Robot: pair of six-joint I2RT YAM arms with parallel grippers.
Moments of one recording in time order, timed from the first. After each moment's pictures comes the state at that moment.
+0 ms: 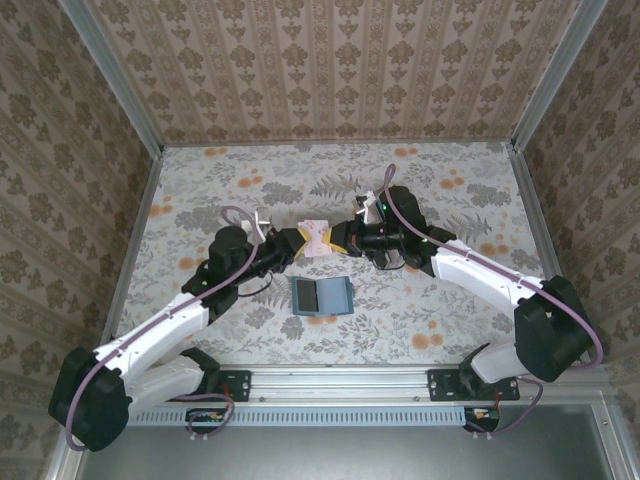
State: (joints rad) left arm -0.63 1.00 0.55 0.25 0.39 -1.29; right arm 0.56 1.42 0.94 -0.01 -0.67 1.10
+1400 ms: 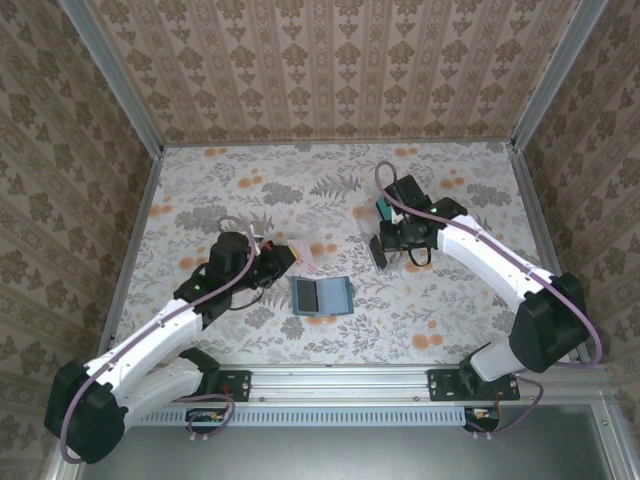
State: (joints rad) left arm -0.62 0.93 0.55 -0.09 0.31 -1.14; right arm 0.48 1.48 1.21 -0.85 0.06 0.37
